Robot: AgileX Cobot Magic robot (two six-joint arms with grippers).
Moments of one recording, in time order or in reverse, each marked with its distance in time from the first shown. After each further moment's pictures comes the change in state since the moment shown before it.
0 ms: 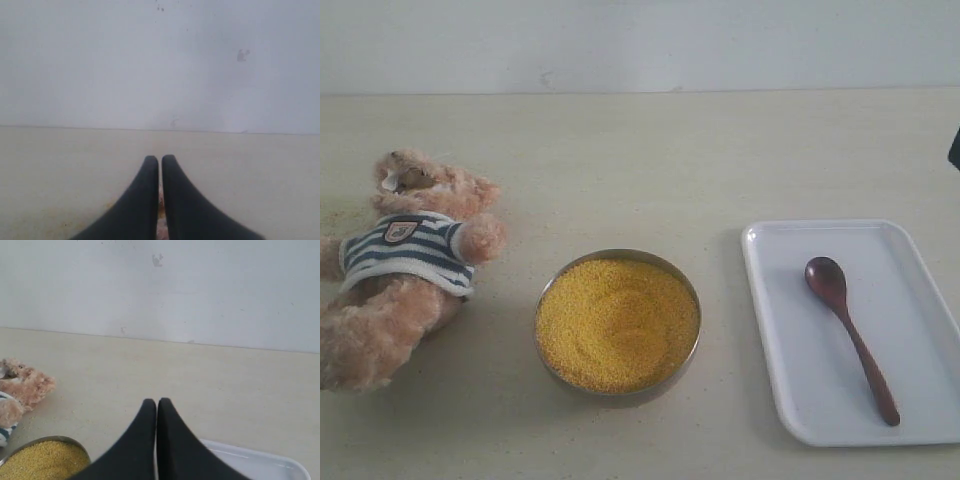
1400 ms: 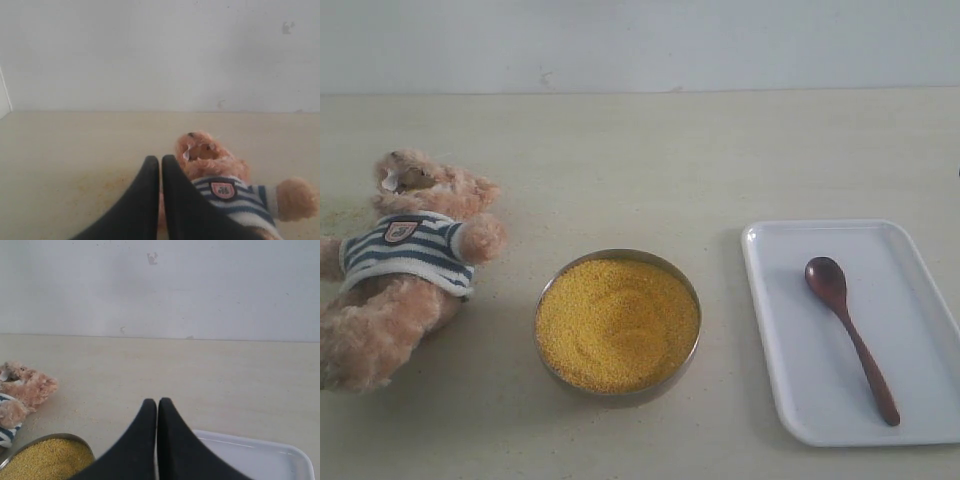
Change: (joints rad) left arm 0.144 -0.507 0.410 0.000 0.010 0.105; right arm 0.000 -0.055 0.029 0.032 0.022 0.004
